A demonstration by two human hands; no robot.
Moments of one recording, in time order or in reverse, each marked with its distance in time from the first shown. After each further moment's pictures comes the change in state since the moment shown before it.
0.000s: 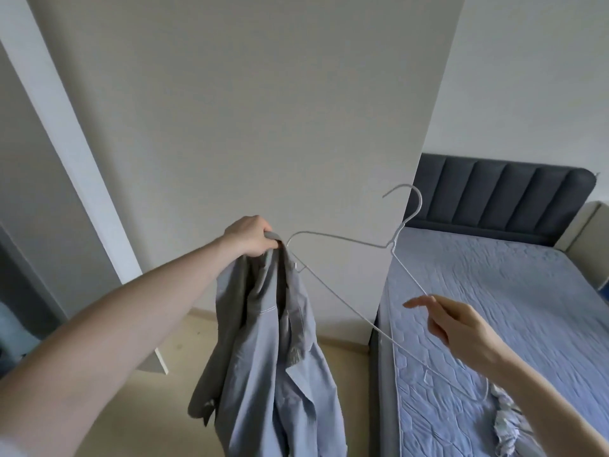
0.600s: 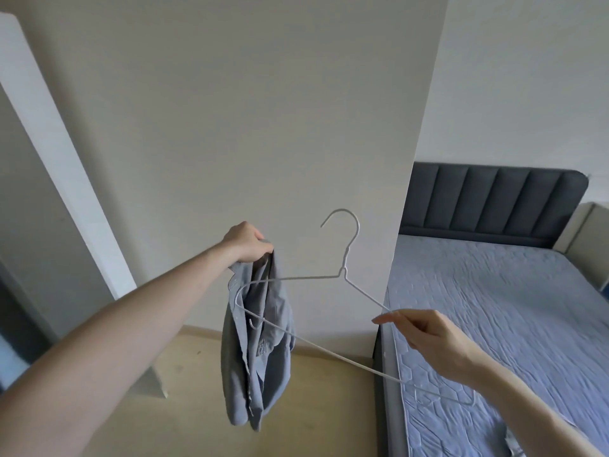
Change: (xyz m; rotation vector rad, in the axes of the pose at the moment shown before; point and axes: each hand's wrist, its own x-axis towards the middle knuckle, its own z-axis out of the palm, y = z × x) left_hand 0.006 0.012 -0.022 -0.214 -0.025 -0.136; right_hand 0.010 -0.030 0.021 -0.149 -0.112 -0.080
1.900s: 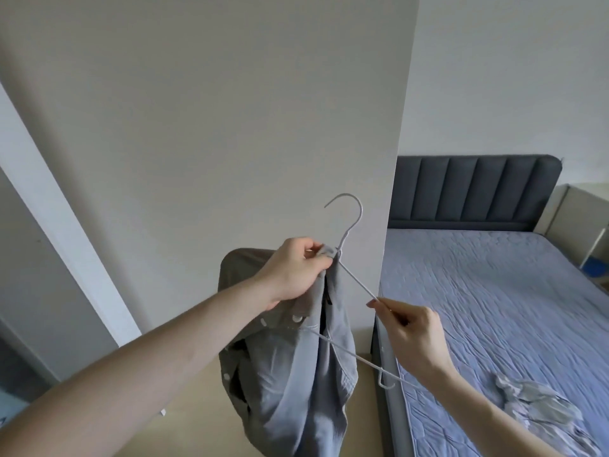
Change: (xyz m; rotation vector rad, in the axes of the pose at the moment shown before) left_hand -0.108 0.086 0.028 -0.517 -0.141 0.358; right_hand 0.016 -0.001 0.052 0.079 0.572 -0.010
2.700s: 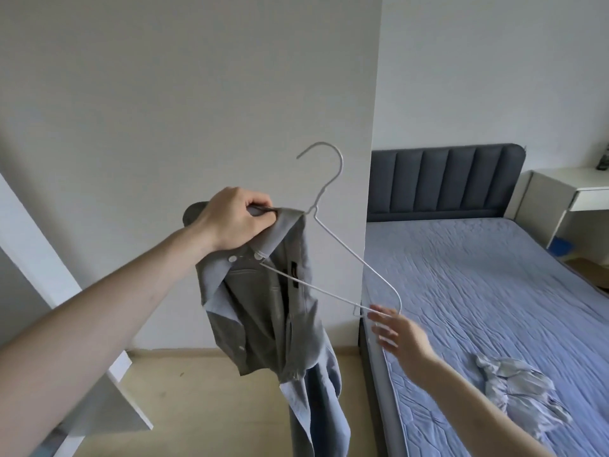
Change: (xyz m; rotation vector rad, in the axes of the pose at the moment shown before) left_hand 0.056 0.010 -0.081 0.603 0.139 0.425; right_hand 0.001 0.061 0.005 0.661 -0.154 0.702
